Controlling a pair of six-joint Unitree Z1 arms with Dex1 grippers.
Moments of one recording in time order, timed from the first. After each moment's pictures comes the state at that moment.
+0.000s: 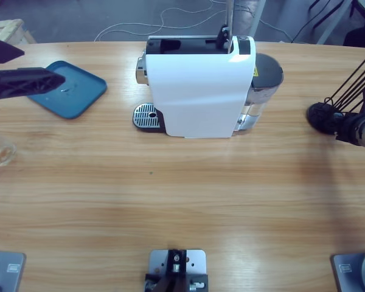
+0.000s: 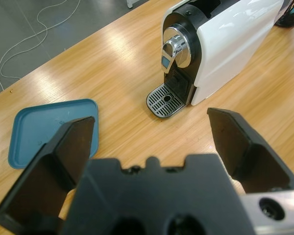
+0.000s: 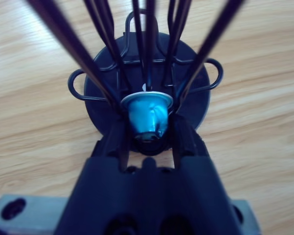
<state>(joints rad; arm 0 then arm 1) -0.89 1.18 -0.92 0.32 0.19 -0.03 0.13 1.77 -0.31 -0.64 -0.23 0.28</state>
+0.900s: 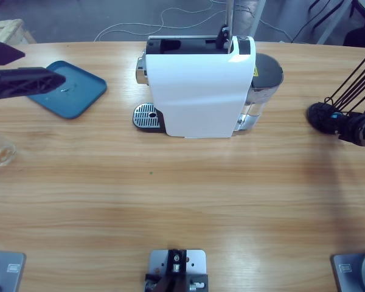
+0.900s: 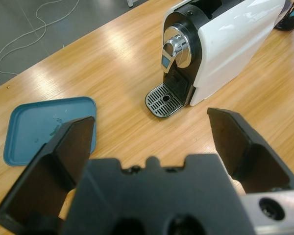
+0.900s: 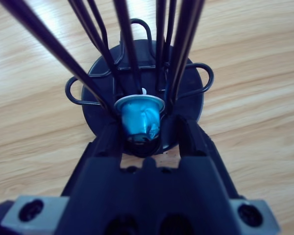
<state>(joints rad) -0.89 1.18 -0.91 0.32 0.19 -0.06 0.09 1.77 -0.27 -0.72 -0.21 0.28</state>
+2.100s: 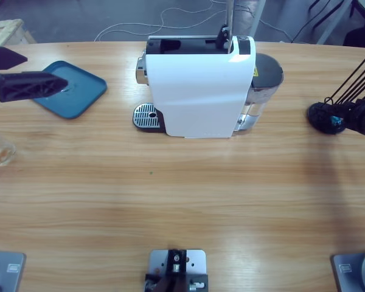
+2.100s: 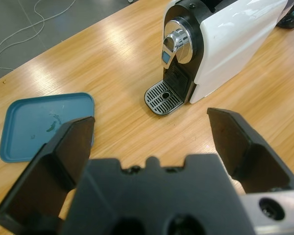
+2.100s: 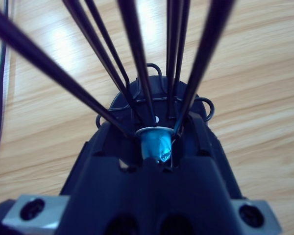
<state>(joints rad) -0.89 1.19 -0.90 0.32 0.19 -0.08 0.07 1.70 -0.31 -0.70 -0.16 0.30</state>
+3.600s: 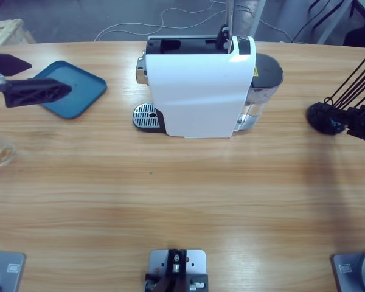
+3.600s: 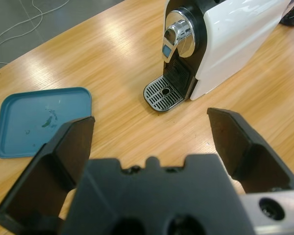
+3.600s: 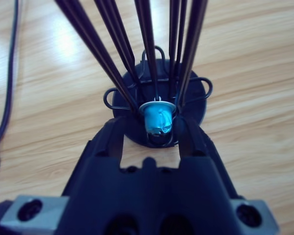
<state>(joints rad) -0.89 1.19 -0.88 0.30 0.19 -0.10 0.11 1.62 -0.29 -0.61 -0.17 0.31</state>
